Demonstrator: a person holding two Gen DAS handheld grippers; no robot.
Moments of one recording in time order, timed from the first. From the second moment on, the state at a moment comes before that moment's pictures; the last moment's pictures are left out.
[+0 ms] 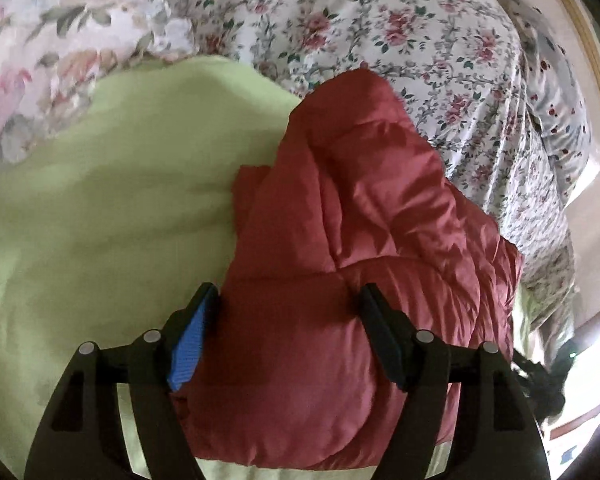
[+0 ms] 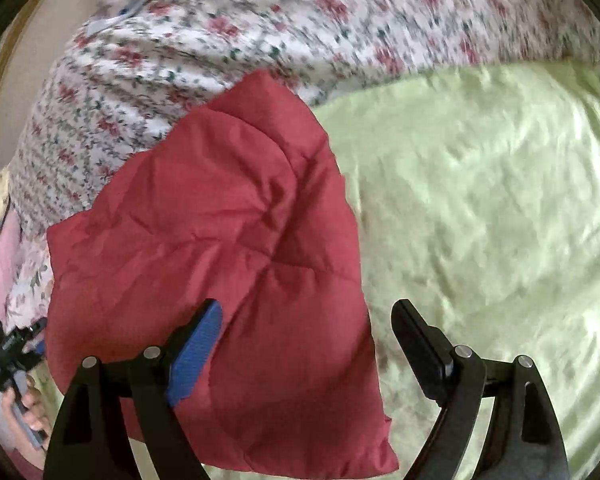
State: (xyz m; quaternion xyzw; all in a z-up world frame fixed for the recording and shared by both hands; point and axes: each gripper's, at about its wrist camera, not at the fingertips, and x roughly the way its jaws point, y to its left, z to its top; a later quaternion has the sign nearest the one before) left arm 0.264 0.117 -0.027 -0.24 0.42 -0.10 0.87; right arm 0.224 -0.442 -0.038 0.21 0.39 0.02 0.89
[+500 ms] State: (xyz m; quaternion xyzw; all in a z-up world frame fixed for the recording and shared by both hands) left arm 0.285 0.103 -0.052 -0.28 0.45 -0.14 0.84; right arm 0.252 -0.440 -0.075 0.33 0.41 0.09 0.84
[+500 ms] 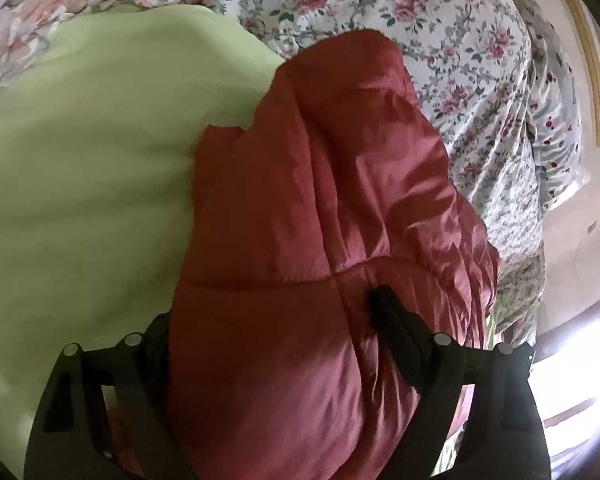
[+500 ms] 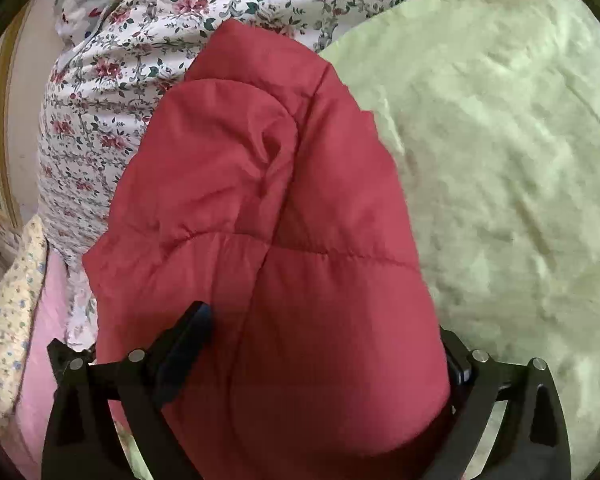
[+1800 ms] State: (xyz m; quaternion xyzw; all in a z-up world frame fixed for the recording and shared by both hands) left arm 0.100 0.119 -0.011 -0.20 0.46 -0.20 0.84; right arm 0.053 -0.404 -0.036 0.30 0.43 0.12 0.84
